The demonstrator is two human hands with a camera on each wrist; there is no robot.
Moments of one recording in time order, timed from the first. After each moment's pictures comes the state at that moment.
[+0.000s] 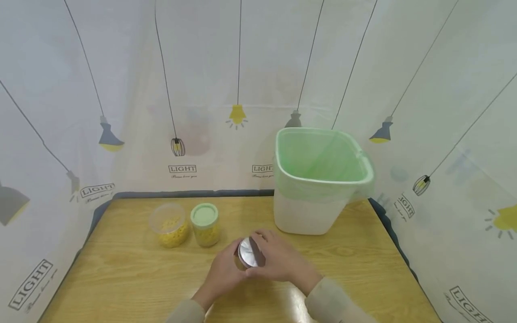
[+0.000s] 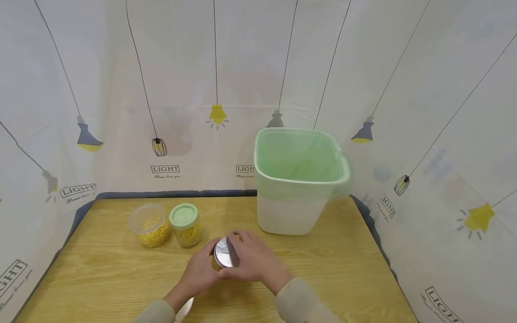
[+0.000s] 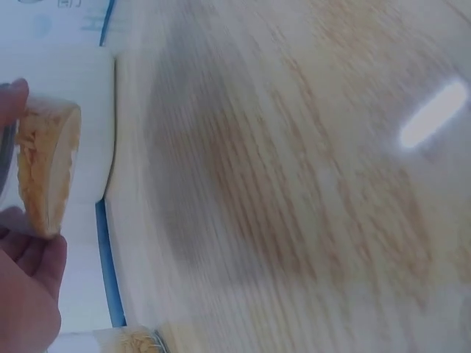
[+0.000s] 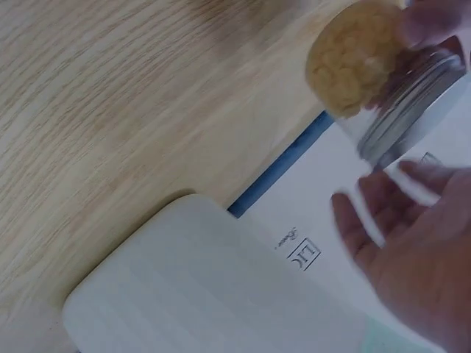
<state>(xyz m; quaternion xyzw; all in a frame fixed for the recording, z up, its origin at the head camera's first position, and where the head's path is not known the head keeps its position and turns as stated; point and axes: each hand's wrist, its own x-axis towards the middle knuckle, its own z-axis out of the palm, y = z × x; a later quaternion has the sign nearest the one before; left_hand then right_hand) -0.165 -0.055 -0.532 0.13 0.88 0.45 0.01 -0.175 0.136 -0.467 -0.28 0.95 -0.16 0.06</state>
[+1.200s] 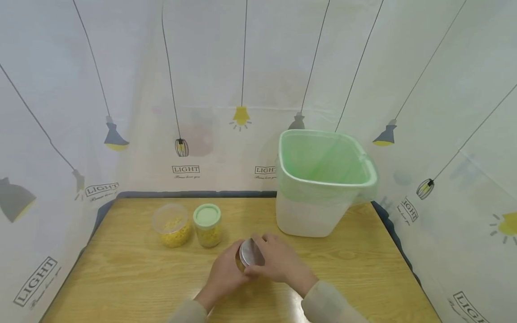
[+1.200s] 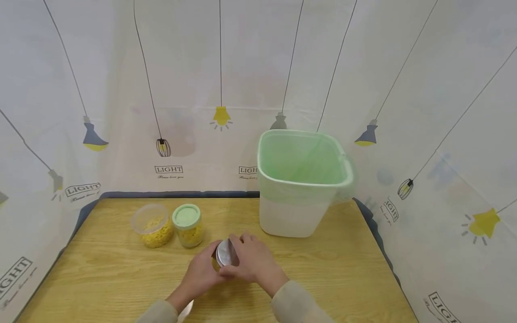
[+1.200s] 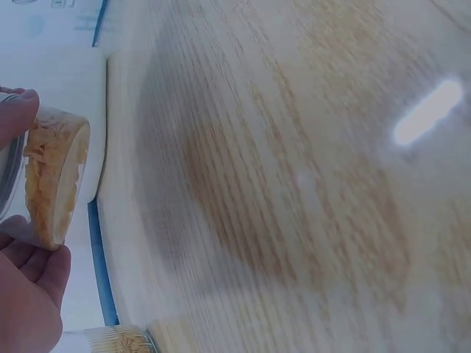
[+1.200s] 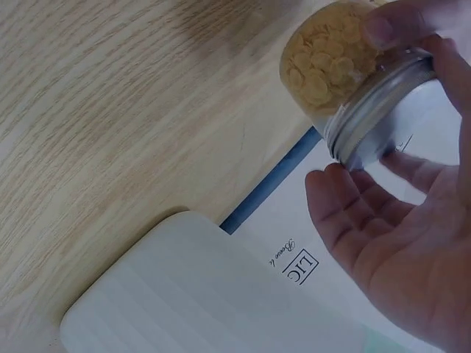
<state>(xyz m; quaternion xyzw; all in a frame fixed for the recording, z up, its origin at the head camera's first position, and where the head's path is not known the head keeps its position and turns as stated) -0.164 -0.057 -0.538 0.12 0.89 0.43 0.00 -0.174 0.124 -0.465 -0.24 0.96 -0.13 0.07</state>
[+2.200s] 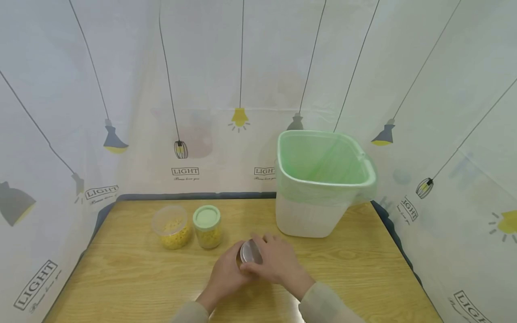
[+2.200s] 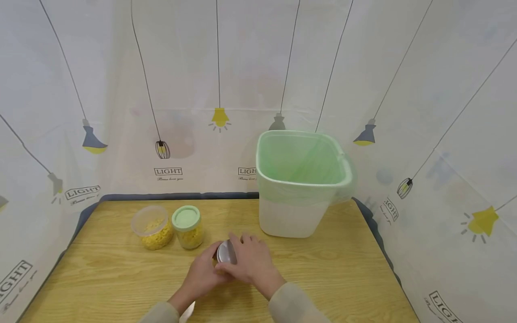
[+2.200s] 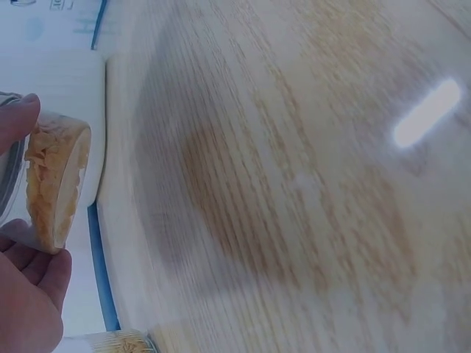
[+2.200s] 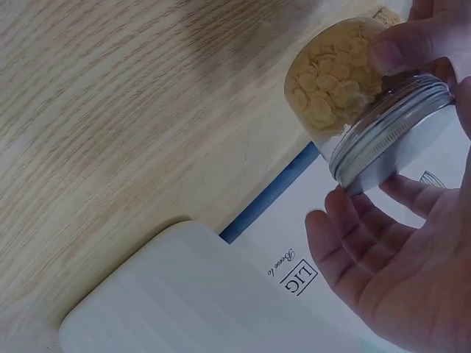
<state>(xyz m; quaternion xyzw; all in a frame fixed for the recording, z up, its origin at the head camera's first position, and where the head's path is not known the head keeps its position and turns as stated) -0.164 -0.054 -0.537 0.11 0.89 0.44 0.00 -0.172 0.116 -0.472 -0.19 0.98 -0.10 0.01</state>
